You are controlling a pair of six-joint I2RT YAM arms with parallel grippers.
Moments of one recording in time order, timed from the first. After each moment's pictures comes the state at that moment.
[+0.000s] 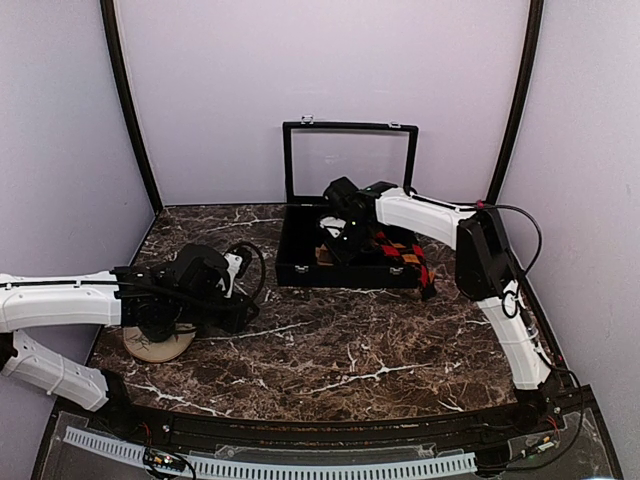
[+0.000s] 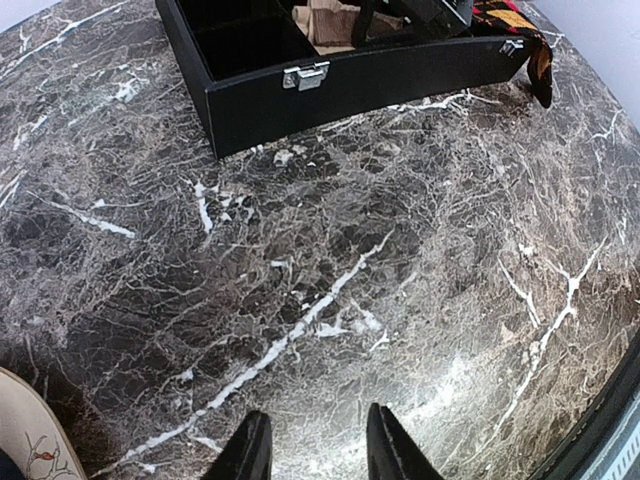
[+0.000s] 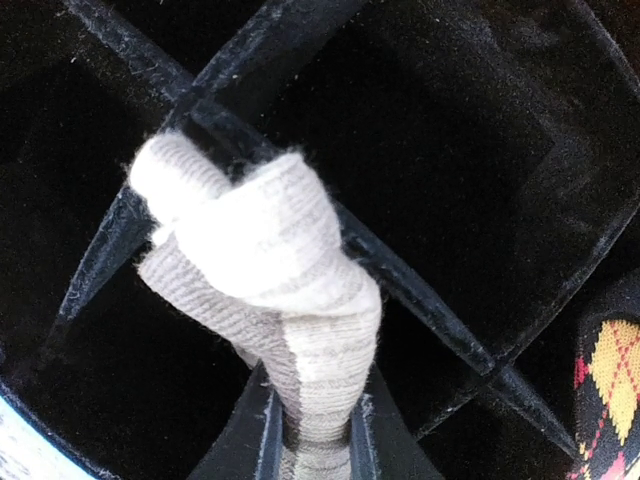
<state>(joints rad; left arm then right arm) -0.92 1.20 0.76 -0.38 -0.19 -0.44 0.71 2.44 2.21 -0.97 -0.01 0.03</state>
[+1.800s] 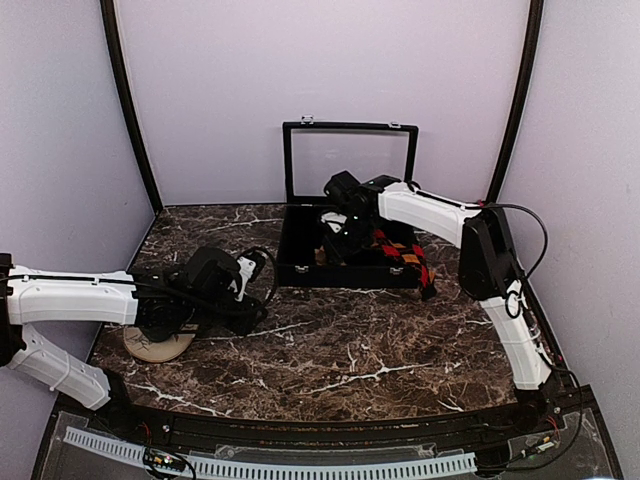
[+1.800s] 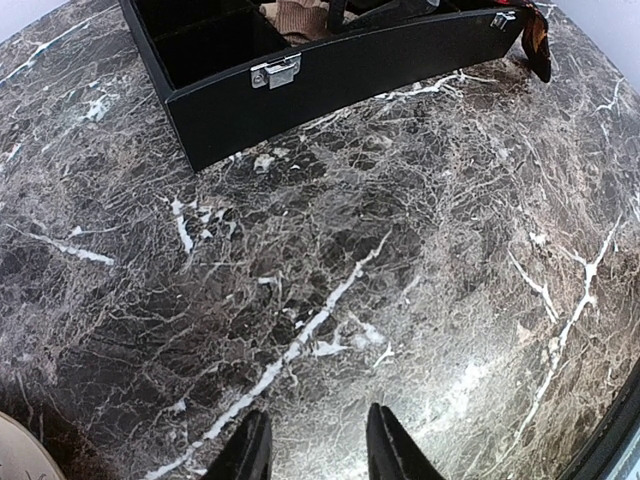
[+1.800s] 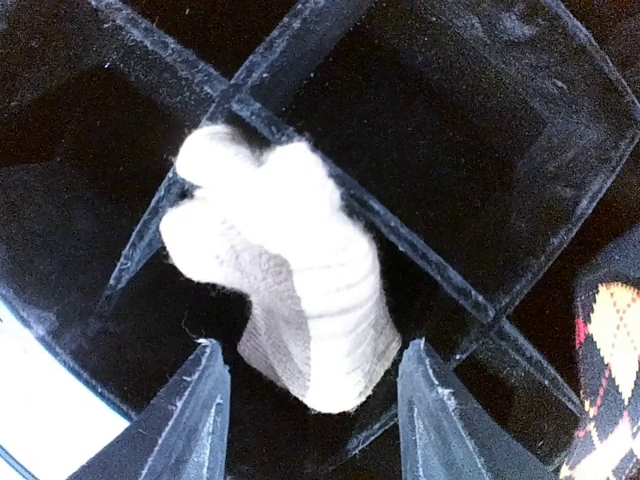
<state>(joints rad) -0.92 1.29 0.76 -0.29 -0.18 -0.35 0.71 2.42 2.25 -1.01 -0.05 0.09</state>
